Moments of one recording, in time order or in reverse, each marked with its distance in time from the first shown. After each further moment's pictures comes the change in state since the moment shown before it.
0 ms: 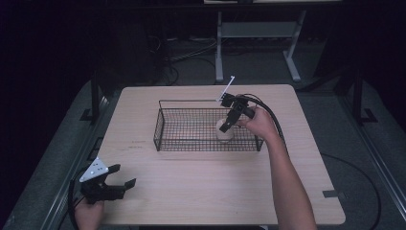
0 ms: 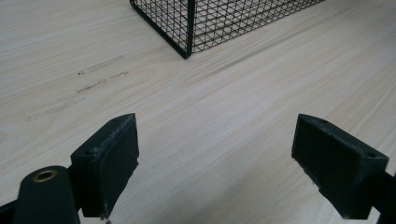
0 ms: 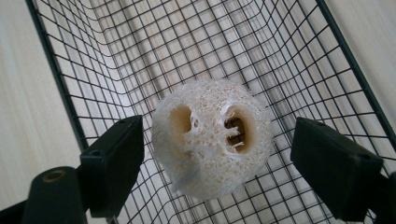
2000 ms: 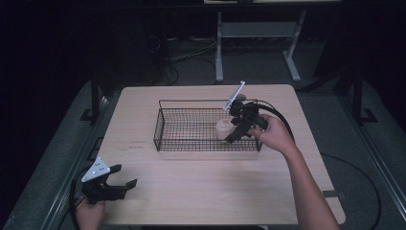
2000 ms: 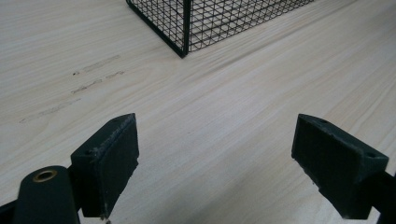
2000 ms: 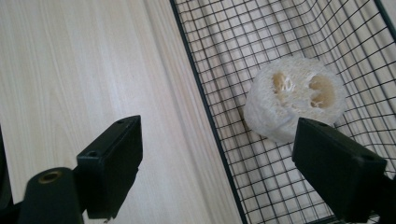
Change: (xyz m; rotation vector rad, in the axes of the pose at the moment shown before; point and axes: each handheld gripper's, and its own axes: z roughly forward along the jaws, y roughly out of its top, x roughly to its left) left arm -0.002 0.000 0.002 0.010 -0.003 0.008; right arm 0.055 -0.030 -0.045 -0.062 0.031 -0.100
